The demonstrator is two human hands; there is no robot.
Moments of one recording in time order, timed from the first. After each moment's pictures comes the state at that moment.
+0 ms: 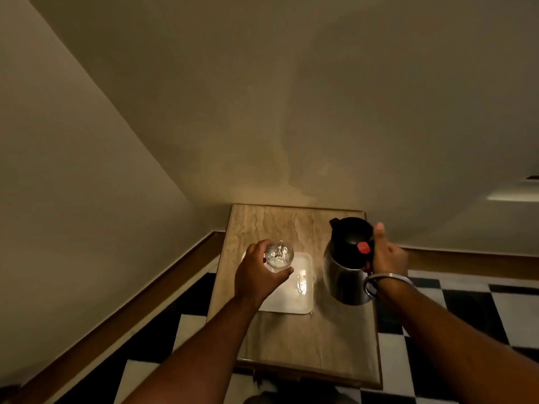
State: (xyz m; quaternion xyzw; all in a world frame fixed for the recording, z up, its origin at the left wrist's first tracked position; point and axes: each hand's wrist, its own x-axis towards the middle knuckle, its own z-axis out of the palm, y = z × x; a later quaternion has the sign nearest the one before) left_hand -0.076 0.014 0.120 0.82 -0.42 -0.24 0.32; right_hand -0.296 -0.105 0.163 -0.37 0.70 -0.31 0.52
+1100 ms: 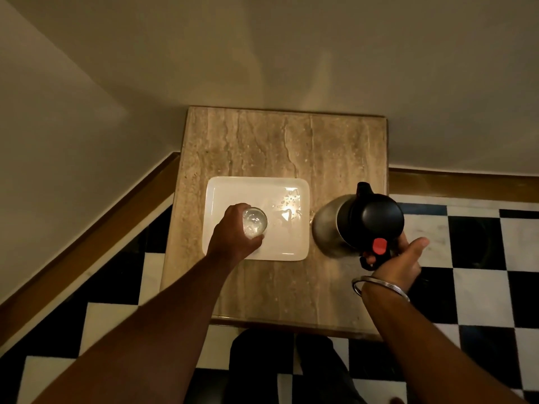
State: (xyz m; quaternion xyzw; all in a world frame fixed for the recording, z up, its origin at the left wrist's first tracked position) left_hand -0.040 0.021 -0.141 0.82 -0.43 -0.32 0.19; right_hand -0.305 -0.047 -0.083 -0.12 0.75 -0.46 0.46
